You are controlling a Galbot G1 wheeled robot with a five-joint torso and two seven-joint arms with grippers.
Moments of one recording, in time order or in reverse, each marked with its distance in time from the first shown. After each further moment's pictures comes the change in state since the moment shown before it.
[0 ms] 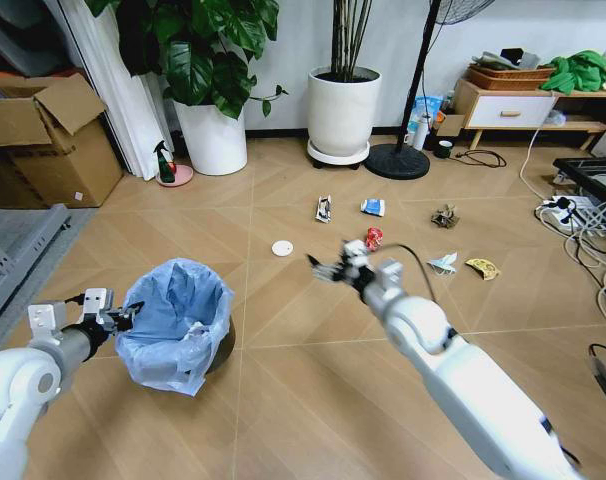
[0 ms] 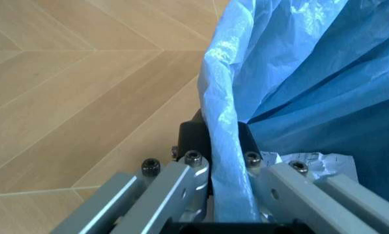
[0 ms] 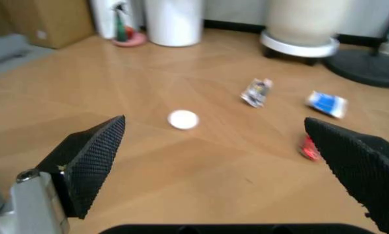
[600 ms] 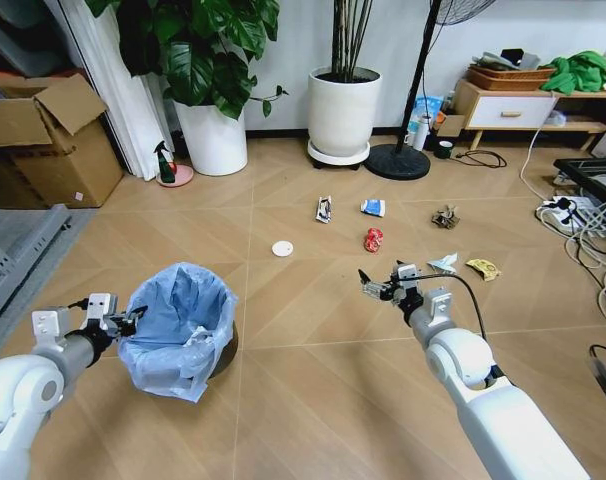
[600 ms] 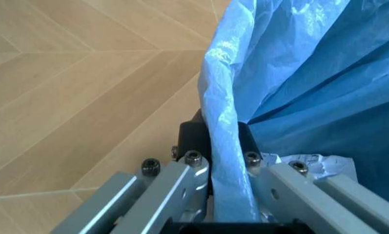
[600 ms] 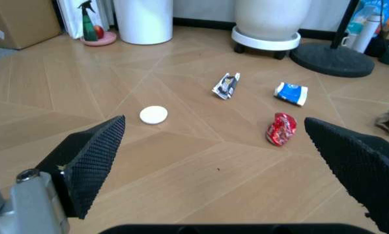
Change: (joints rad) left arm 0.024 -0.009 -0.007 -0.020 0.020 -0.006 0.010; right arm -0.098 0.060 0.120 0.011 -0.078 0.021 -0.026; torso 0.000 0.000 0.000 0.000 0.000
